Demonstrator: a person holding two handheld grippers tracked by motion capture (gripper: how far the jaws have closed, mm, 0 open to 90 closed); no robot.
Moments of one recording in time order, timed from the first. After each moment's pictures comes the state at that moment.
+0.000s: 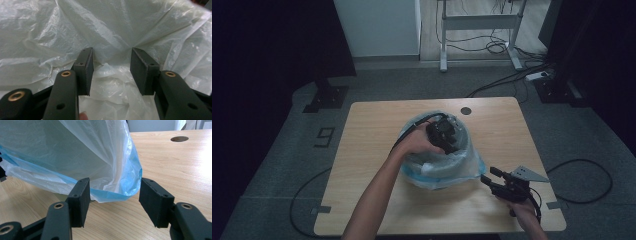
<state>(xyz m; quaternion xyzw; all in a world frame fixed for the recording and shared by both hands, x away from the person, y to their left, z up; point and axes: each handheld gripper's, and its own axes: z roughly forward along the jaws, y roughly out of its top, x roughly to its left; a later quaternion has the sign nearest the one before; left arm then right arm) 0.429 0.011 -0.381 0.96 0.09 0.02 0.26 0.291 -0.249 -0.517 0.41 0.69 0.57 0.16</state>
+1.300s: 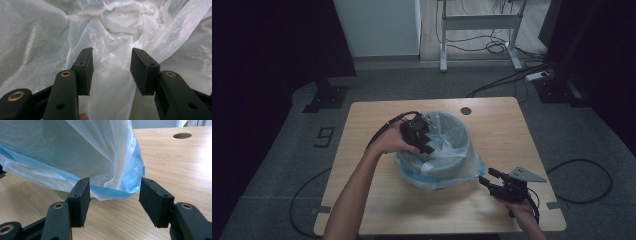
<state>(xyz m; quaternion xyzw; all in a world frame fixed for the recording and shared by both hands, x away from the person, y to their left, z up) 0.424 0.079 -0.365 0.97 0.14 0.03 0.21 0.292 -0.245 -0.521 0.41 0.70 0.56 0.16</state>
